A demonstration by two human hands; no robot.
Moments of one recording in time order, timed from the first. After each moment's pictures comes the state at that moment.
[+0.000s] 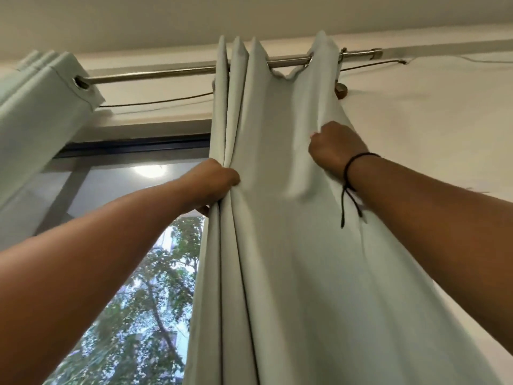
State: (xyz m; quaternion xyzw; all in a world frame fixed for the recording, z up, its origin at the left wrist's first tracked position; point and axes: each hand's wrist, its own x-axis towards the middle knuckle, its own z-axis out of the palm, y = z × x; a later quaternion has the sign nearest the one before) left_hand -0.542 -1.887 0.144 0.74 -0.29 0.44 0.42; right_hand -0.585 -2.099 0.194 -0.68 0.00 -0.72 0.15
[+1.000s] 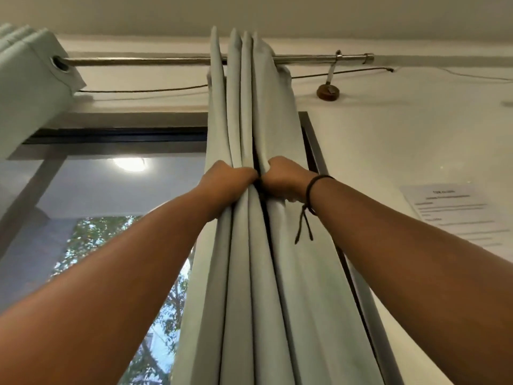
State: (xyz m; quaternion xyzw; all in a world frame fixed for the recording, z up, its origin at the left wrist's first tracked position) left_hand -0.508 -1.931 0.137 0.65 -0.36 0.39 0.55; right_hand -0.553 -2.047 0.151 -0.83 -0.09 -0.53 0.15
